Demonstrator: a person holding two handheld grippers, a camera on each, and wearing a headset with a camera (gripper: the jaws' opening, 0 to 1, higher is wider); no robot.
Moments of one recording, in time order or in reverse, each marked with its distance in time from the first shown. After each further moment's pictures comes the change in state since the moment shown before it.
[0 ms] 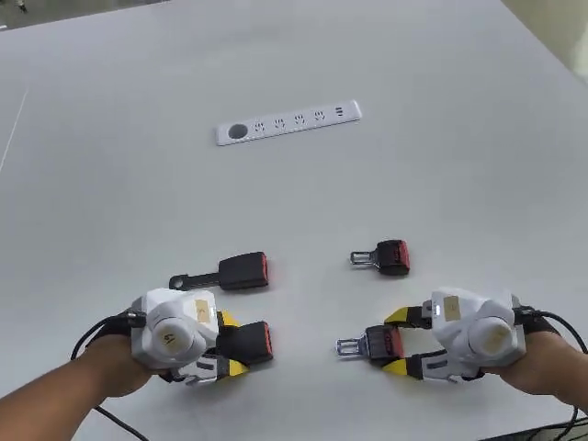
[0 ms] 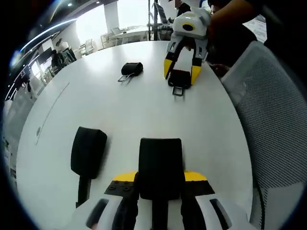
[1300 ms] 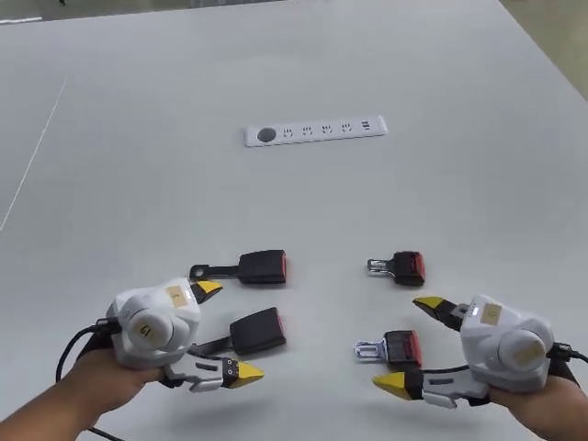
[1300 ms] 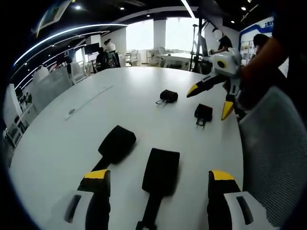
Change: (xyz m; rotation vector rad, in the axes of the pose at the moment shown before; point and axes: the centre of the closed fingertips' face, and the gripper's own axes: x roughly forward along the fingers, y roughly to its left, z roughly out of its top) left arm -0.043 0.007 0.011 -0.307 -0.250 0.217; right arm -0.016 -0.006 0.025 0.233 -0.127 -0.145
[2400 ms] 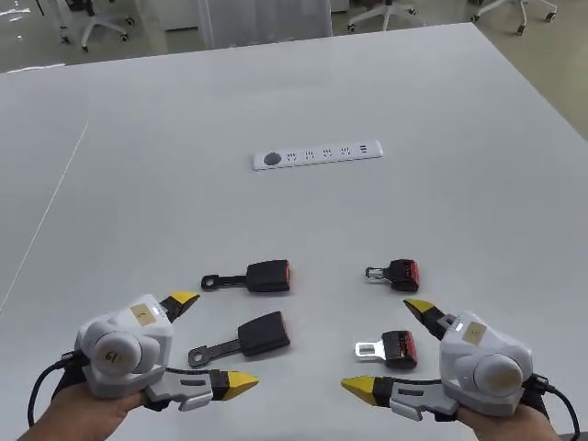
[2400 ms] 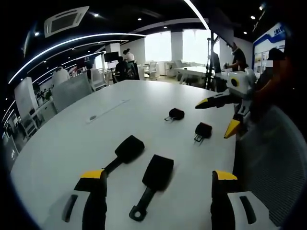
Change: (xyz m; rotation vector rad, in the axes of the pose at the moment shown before) left arm -0.063 -0.014 0.021 -0.086 -0.133 0.172; right arm -0.009 0.030 0.049 0.059 -0.209 -0.156
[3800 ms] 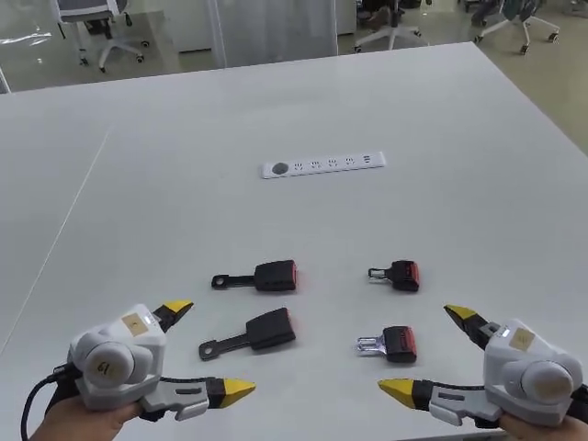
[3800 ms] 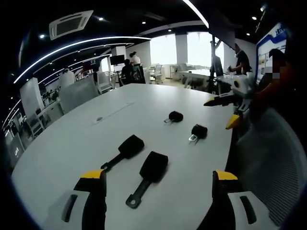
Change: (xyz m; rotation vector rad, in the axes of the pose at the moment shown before) left arm -0.039 -0.021 -0.002 -0.010 -0.029 0.062; right arm -0.055 -0.012 -0.014 0.014 -0.021 -0.069
